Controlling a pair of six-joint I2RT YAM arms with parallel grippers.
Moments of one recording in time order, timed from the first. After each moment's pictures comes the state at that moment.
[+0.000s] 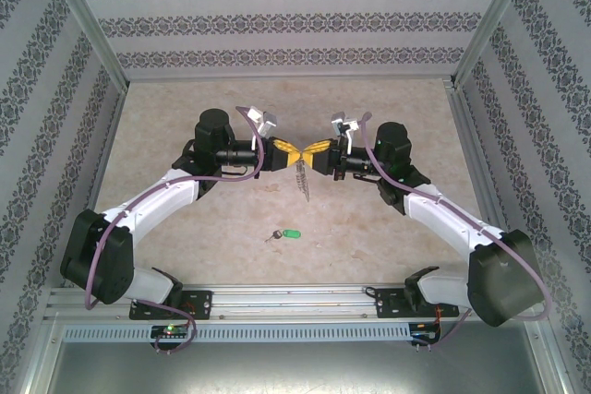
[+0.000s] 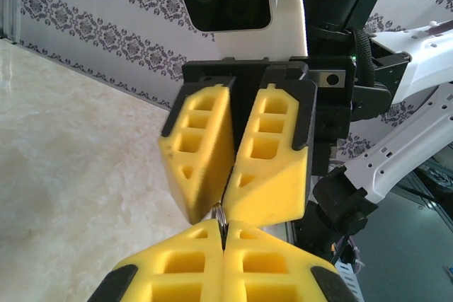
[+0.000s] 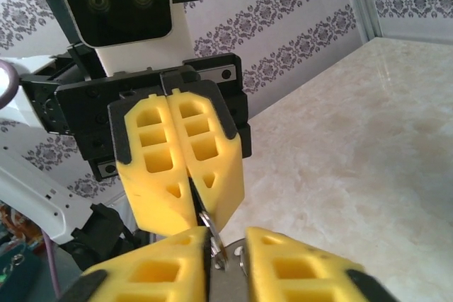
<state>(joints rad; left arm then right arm) -0.43 1.41 0.94 0.29 1.03 -0.23 0.41 1.26 0.75 0.40 -0.94 0.42</state>
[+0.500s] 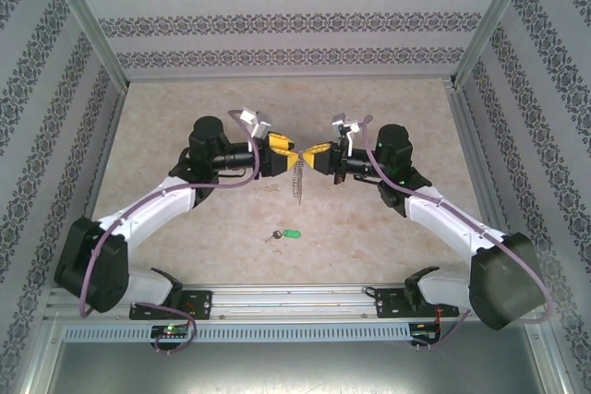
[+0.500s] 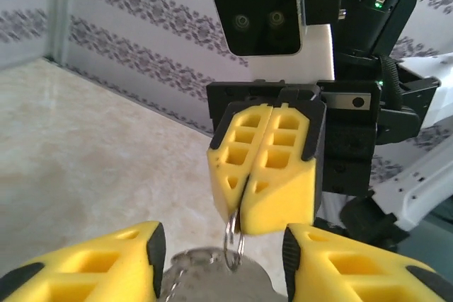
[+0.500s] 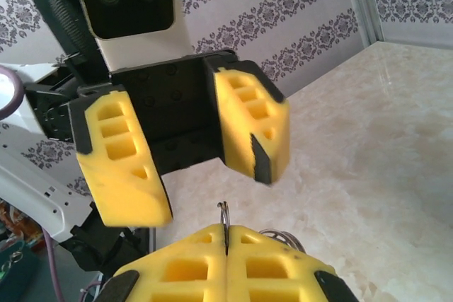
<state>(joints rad) -0.44 1.34 0.85 0.41 0.88 -0.28 0.40 1.24 0.73 0.42 -0.93 0.41</state>
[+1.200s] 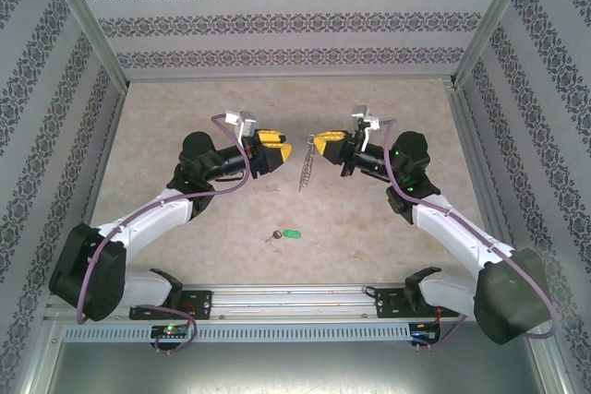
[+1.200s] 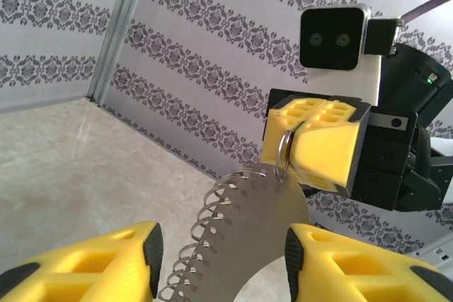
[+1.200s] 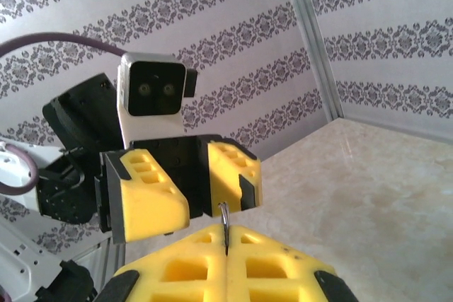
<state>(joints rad) -0.44 1.31 0.73 0.70 0.73 -0.52 0.38 1.16 0.68 0.62 -0.81 0.50</state>
